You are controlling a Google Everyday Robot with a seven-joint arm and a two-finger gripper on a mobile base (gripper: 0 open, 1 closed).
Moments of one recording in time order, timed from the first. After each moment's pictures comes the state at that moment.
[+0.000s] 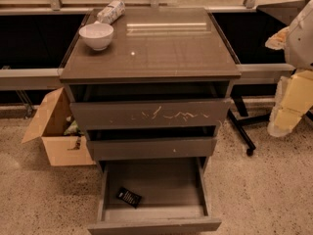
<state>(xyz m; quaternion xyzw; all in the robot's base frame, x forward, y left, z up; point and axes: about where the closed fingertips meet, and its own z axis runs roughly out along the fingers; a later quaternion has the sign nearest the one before) 0.438 -0.216 0.980 -0.60 0.78 -0.04 0.17</state>
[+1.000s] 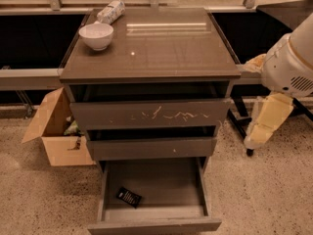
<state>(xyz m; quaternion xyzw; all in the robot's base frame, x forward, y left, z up) 0.451 -0.194 0.927 -0.61 0.77 0.03 0.19</state>
